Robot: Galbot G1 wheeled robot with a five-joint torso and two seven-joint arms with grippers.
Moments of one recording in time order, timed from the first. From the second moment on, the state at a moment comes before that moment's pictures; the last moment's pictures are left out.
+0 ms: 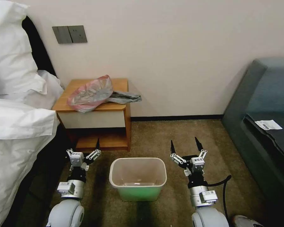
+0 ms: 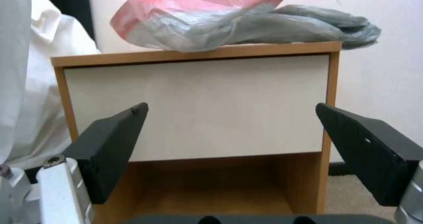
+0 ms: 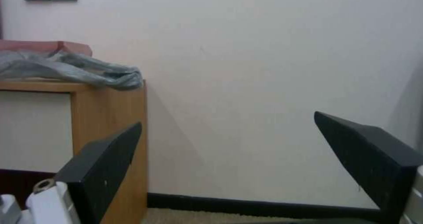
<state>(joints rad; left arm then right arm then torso) 1.55 -1.29 -0.55 -1.91 -0.20 -0.30 -0.08 -1.61 1.61 0.47 1.98 -0.15 0.35 -0.05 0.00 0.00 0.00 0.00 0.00</state>
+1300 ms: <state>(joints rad) 1.63 -1.61 -0.75 -1.91 -0.06 -0.42 0.04 -1.64 1.56 0.53 1.92 -0.09 0.41 -0.07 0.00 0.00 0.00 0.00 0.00</state>
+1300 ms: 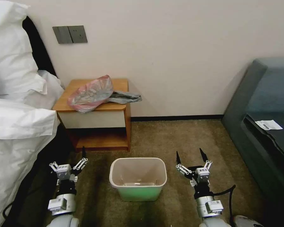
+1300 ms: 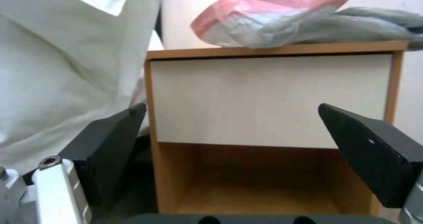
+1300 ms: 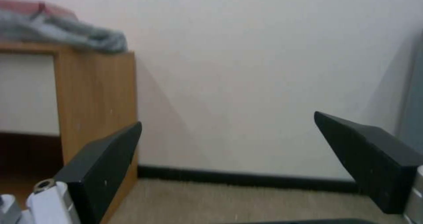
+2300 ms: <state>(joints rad) 1.66 -1.57 -0.72 -1.91 -0.02 -0.43 0.02 -0.74 1.17 0.02 1.44 -0.68 0.33 0.11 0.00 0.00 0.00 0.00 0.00</state>
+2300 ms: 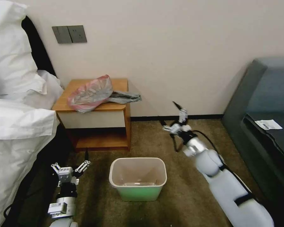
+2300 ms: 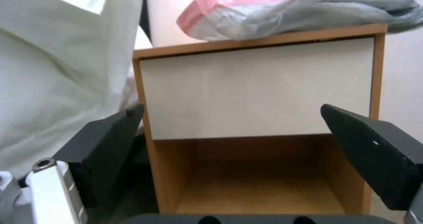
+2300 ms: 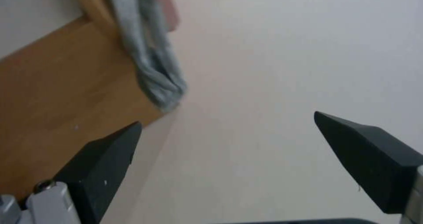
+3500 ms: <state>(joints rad) 1.65 -1.61 -0.73 -1.84 0.07 -0.45 -0.04 -0.31 1.37 -0.27 0.97 -0.75 0.31 0.07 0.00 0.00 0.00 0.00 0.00</state>
